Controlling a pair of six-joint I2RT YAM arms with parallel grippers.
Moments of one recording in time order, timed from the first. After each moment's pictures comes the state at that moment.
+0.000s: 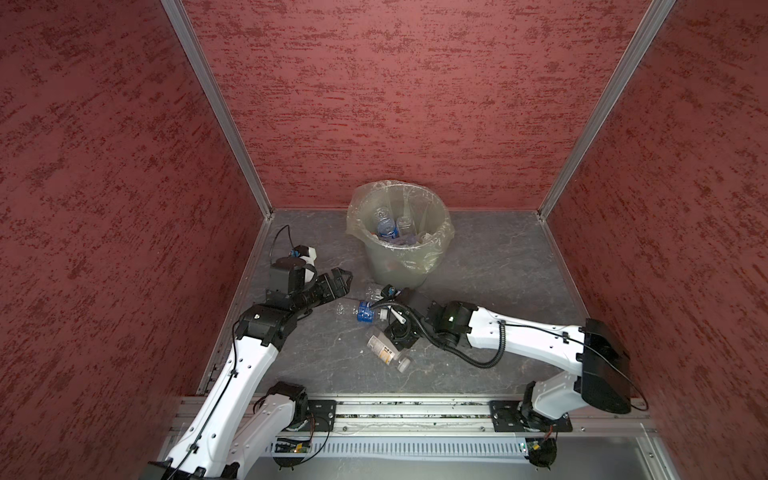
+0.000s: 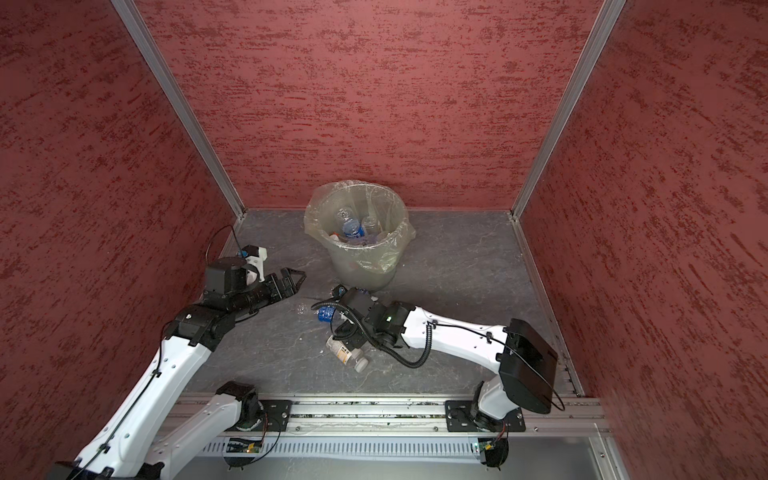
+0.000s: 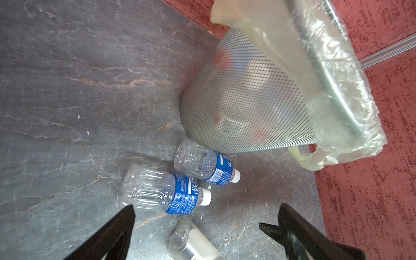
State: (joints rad) left arm -0.21 0.85 0.86 -0.65 0.23 -0.60; right arm 1.11 1.54 1.12 -0.52 0.10 0.28
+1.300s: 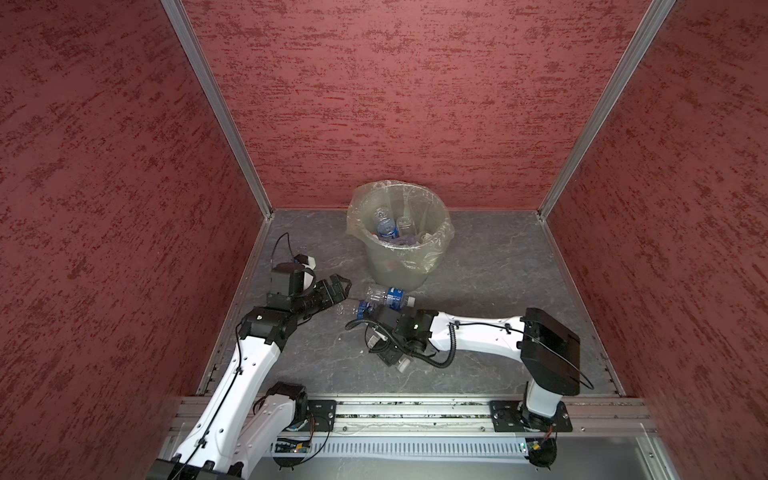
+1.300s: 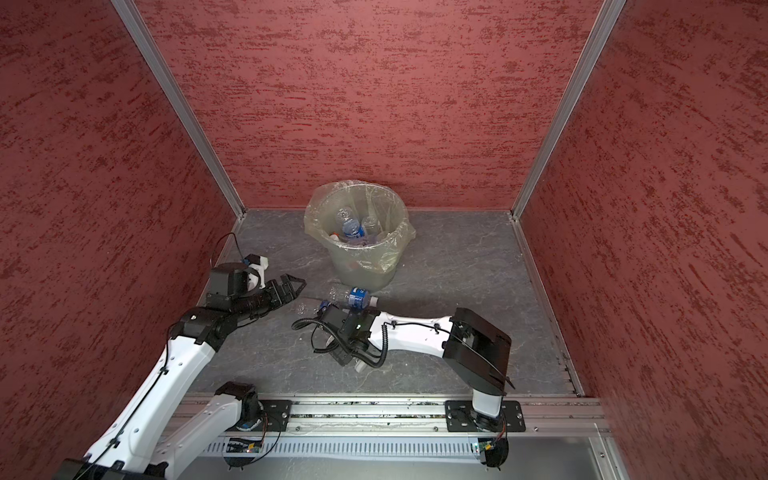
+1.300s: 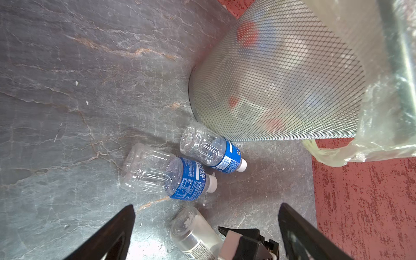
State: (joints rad) left arm -0.16 0.86 0.79 -0.65 0.31 -0.63; right arm 1.17 1.80 1.21 -0.55 0.03 0.31
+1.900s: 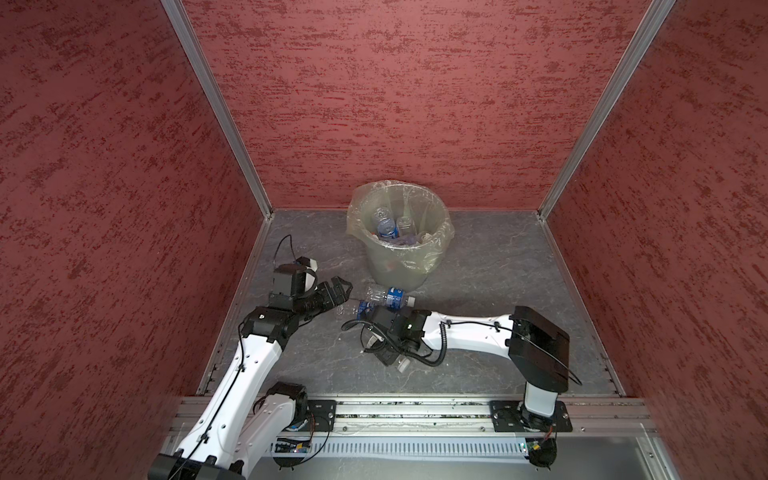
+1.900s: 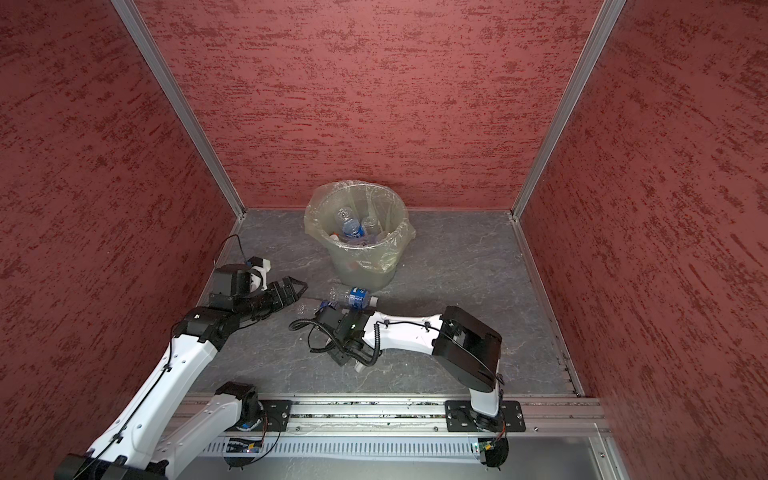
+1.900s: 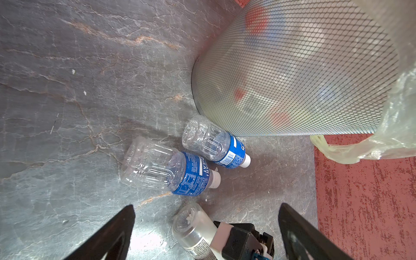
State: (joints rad) left arm -0.16 0.87 0.77 -0.65 0.32 -0.63; right arm 1.17 1.86 1.25 -0.55 0.02 0.32
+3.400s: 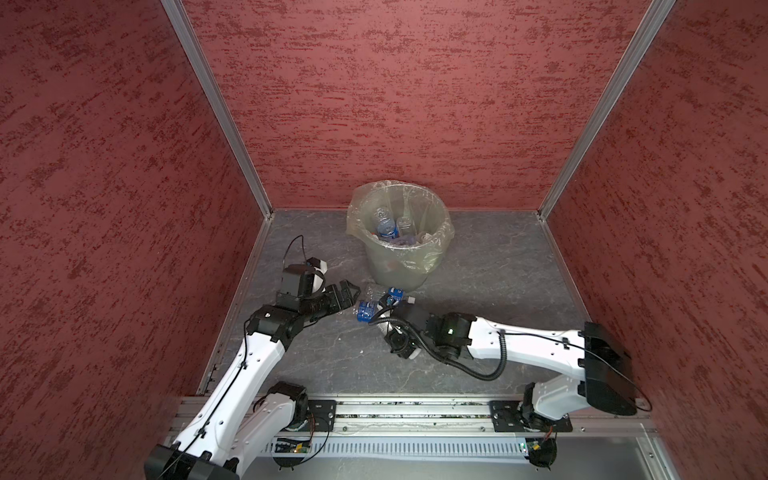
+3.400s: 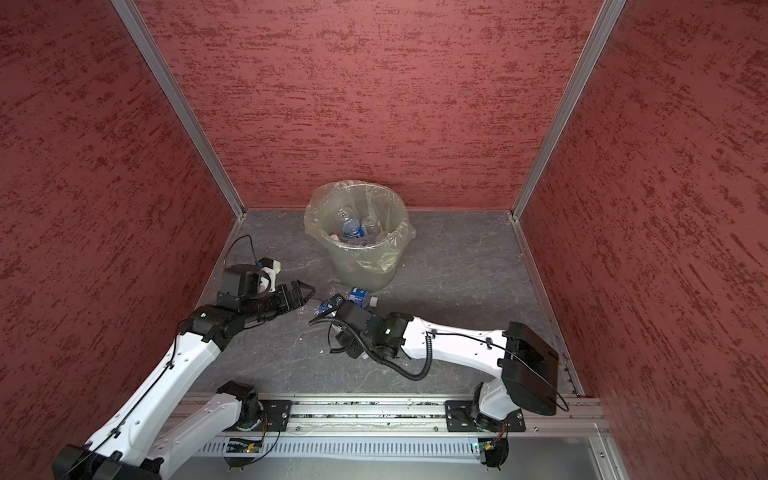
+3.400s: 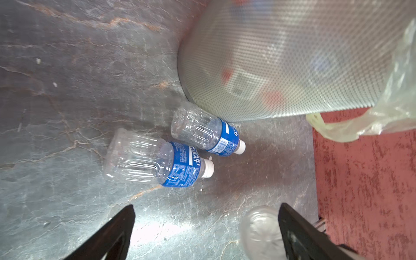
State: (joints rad) left arm -0.27 0.89 0.77 -0.65 0.31 -0.61; right arm 1.18 1.47 1.05 -0.45 0.17 0.34
